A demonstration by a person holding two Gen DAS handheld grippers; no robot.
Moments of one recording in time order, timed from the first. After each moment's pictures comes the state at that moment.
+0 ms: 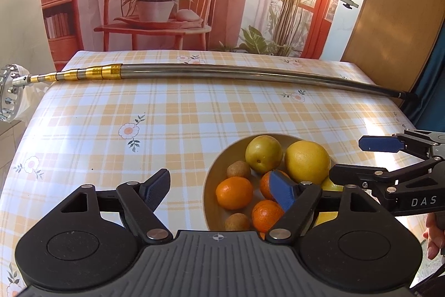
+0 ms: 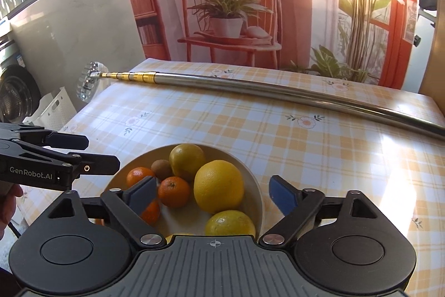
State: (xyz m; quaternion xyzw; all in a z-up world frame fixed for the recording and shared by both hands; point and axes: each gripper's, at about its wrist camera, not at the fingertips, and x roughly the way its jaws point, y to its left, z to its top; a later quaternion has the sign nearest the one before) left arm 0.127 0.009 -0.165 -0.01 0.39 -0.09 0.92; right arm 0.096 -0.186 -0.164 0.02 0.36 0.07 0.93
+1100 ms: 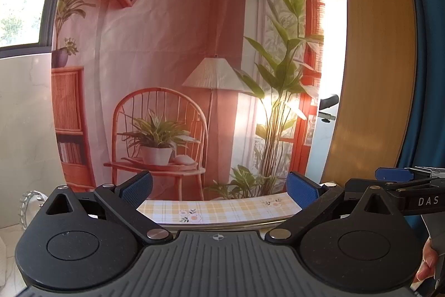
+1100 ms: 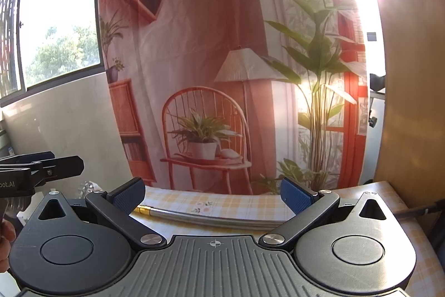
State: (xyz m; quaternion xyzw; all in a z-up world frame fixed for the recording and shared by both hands) left arm 0.082 -0.020 0.016 0.01 0.15 -0.08 0.99; right arm 0.047 -0.210 0.014 0.05 0.15 0.01 0.99
